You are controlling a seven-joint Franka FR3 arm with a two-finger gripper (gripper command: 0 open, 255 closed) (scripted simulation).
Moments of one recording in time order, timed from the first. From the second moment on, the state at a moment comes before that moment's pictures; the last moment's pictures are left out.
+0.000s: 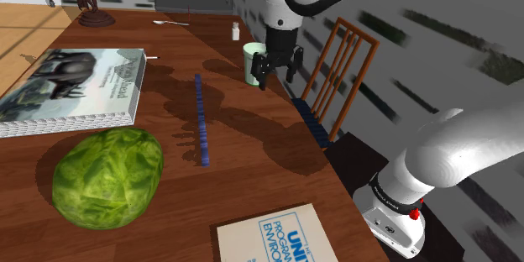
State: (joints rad) arm 0.01 -0.35 0.34 -2.28 0.14 1.85 0.45
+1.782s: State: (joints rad) arm 0.12 0.43 0.43 -1.75 -0.08 2.10 1.00
